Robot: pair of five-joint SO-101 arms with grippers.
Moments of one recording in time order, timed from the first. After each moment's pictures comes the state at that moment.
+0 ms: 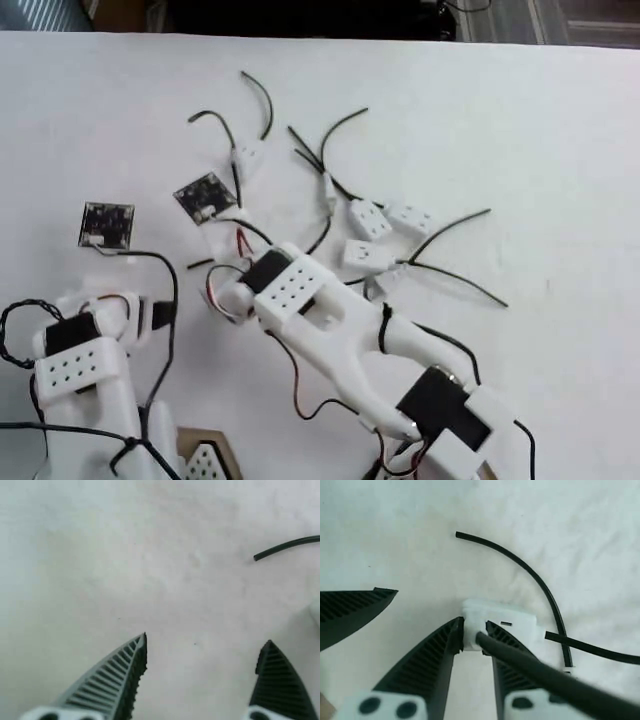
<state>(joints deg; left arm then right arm) -28.0 -52.2 72.5 53.4 -23.9 -51.1 1.2 27.1 48.2 -7.1</state>
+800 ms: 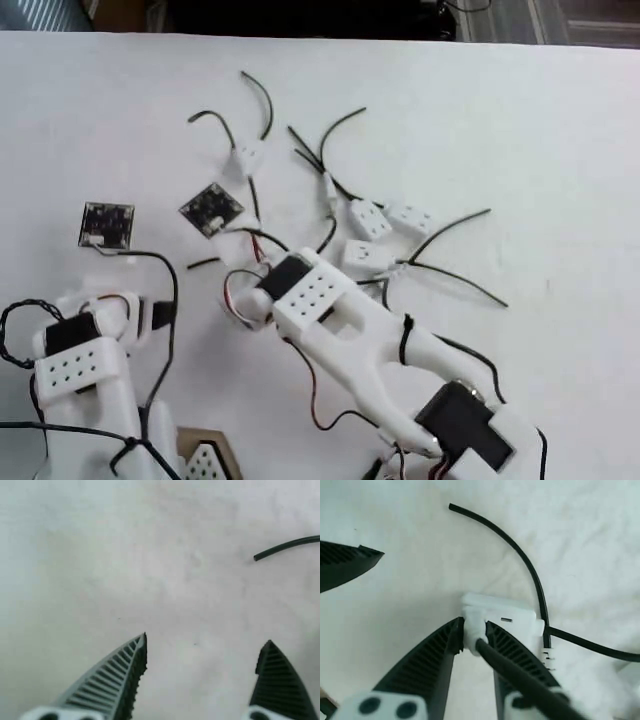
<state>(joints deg) -28.0 -52.2 72.5 53.4 -23.9 -48.9 -5.7 32.8 49.5 0.4</state>
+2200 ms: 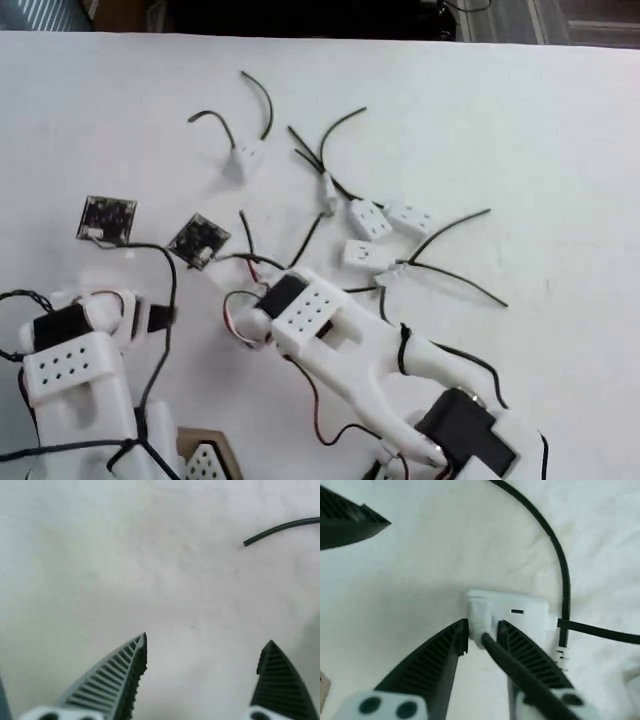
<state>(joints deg) -27.9 -52.2 64.3 65.3 -27.2 -52.6 -8.7 36.4 48.9 7.5</state>
